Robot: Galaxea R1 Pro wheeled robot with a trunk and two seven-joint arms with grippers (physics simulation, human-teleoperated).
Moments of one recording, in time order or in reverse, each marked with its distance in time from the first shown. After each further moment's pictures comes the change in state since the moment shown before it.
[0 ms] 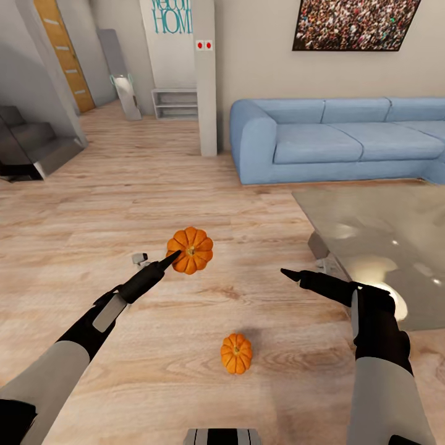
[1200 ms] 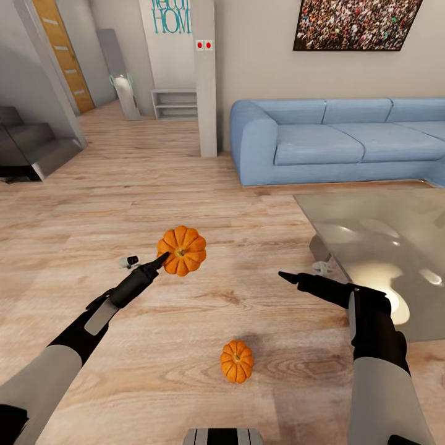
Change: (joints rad) left arm 0.017 0.035 -0.004 0.008 0.073 0.004 -0.156; right arm 0.000 0.002 0.002 0.034 0.007 -0.003 0.000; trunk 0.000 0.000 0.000
